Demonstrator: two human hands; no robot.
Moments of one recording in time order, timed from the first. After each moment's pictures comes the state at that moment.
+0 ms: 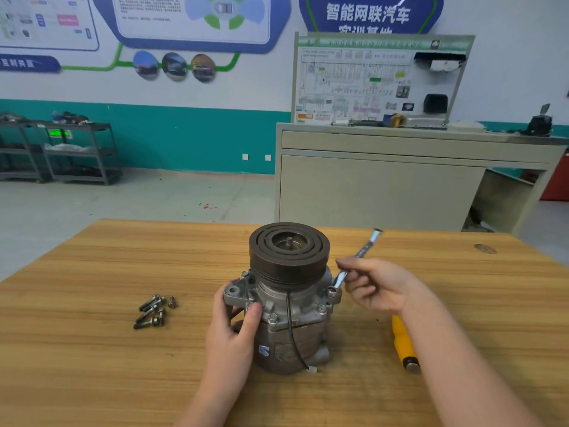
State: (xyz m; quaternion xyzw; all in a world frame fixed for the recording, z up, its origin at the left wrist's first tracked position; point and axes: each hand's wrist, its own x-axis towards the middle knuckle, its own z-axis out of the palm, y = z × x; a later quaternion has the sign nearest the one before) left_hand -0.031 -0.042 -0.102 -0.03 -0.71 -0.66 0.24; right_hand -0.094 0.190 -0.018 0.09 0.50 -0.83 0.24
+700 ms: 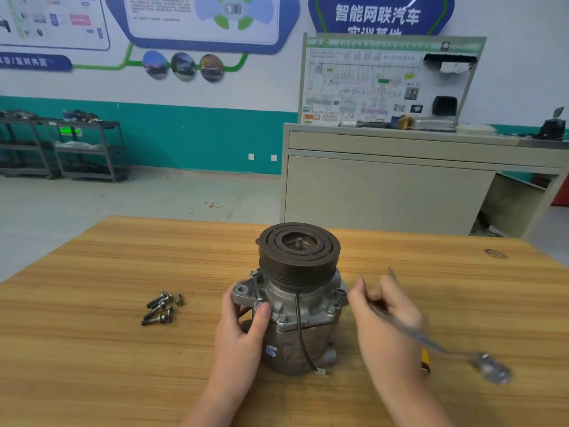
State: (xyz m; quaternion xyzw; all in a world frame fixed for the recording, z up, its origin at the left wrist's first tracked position) left_hand -0.032 -0.045 -0.104 -0.06 -0.70 -0.67 0.21; right_hand -0.022 0.131 -0.054 -0.09 0.72 -0.51 -0.45
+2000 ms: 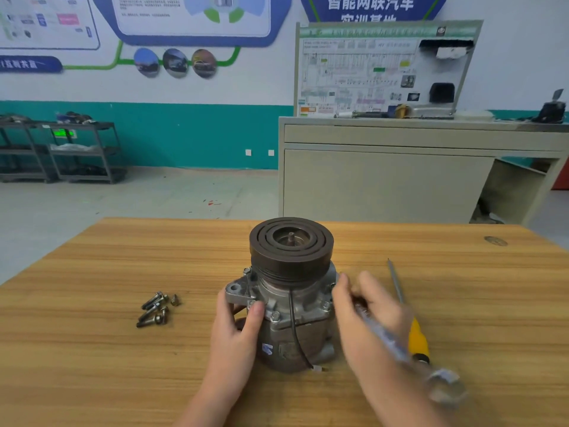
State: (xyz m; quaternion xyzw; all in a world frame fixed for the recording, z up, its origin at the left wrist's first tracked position) left_hand -0.032 -0.045 -0.102 -0.05 -0.72 -0.66 0.22; right_hand -0.014 0.120 -0.049 -0.12 0.75 -0.48 -0.45
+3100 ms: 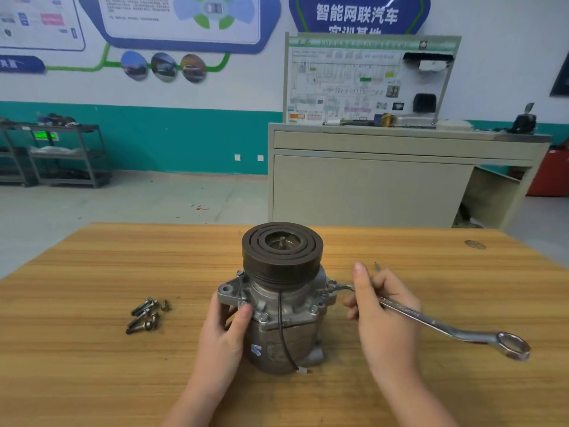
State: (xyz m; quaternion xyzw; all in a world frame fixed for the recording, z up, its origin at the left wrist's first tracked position) left_hand -0.033 -0.049 -0.098 -0.07 -0.70 -0.68 0.20; right_hand -0.015 0.141 -0.045 -0.04 0.67 -0.64 -0.38
